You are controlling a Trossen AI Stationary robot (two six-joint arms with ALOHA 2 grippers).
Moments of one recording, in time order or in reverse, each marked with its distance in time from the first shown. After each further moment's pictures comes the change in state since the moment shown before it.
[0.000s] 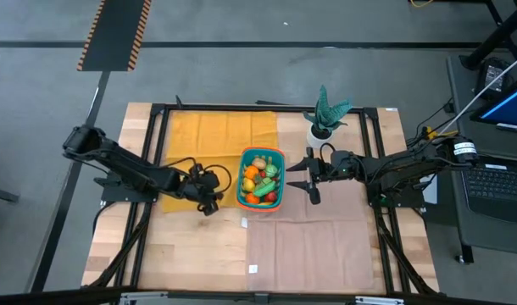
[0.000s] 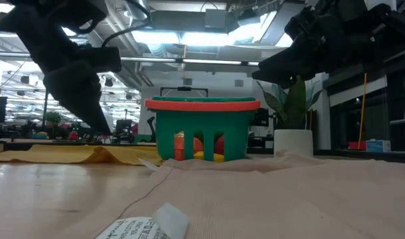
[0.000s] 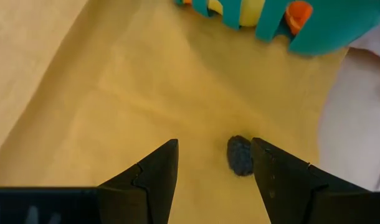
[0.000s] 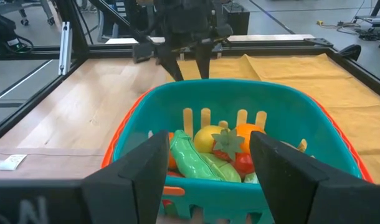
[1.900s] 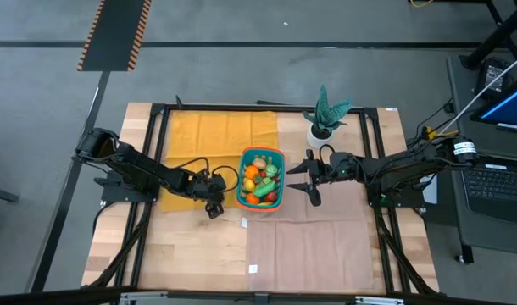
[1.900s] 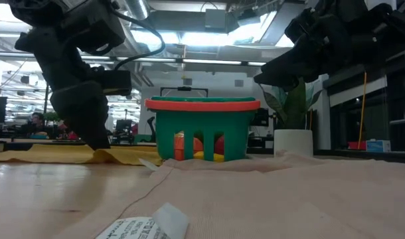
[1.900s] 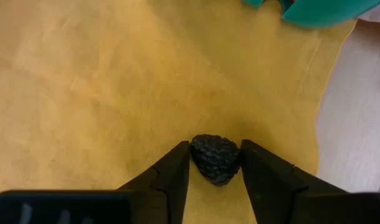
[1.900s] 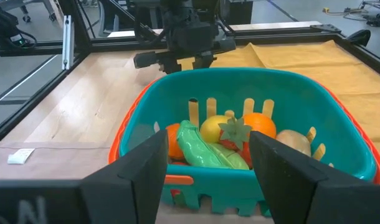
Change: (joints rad) left arm 0.069 0.162 0.000 0.146 0.177 0.008; right arm 0.014 0.000 0.000 -0.034 -0.001 0.033
